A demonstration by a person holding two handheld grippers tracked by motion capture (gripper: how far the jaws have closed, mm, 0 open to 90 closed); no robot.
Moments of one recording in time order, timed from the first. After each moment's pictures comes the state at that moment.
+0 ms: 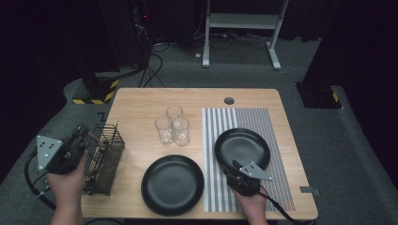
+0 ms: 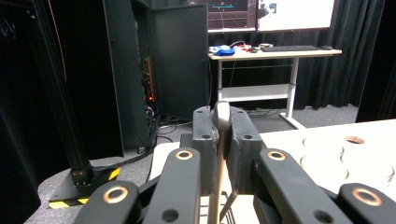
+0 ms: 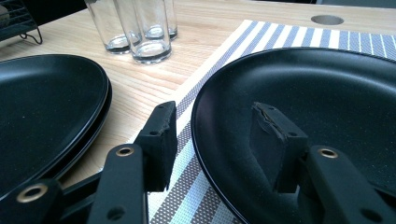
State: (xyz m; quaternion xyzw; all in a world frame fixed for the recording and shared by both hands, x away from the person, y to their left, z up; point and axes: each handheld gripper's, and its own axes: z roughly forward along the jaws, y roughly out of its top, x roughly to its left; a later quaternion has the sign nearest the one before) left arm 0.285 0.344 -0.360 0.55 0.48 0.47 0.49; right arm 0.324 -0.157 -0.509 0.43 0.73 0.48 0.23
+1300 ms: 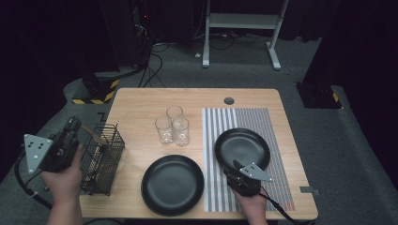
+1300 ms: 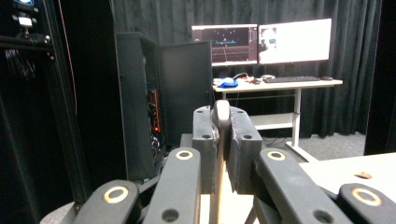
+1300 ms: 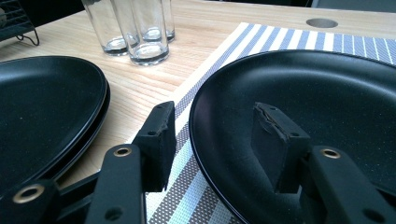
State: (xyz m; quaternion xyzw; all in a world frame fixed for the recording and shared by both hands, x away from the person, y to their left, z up) left arm 0.279 0.343 -0.337 0.52 0.45 0.51 0.52; right arm 0.322 -0.158 -0.509 0.43 0.72 0.48 0.24
